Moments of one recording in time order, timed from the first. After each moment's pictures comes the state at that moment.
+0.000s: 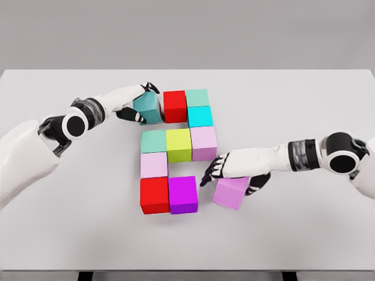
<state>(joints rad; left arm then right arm) -0.78 0.54 -0.91 -1.38 -0.12 0.27 -0.29 -0.74 -0.77 1.03 -1.54 0.18 -0.58 0.60</state>
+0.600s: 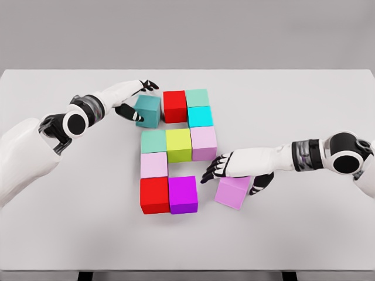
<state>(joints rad) -0.78 0.53 -0.91 -1.37 -0.14 0.27 -0.26 -0.74 -0.79 1.03 -1.55 0.17 -0.57 0.60</state>
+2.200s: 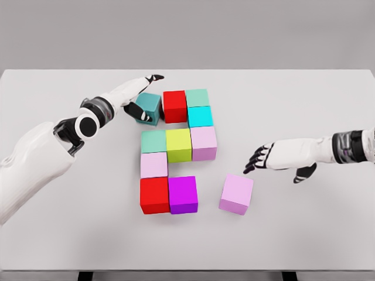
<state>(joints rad) -0.77 0.45 -0.89 -1.28 -0.12 0.22 -0.15 -0.78 -0.96 1.03 -1.54 0.28 -0.61 0.61</state>
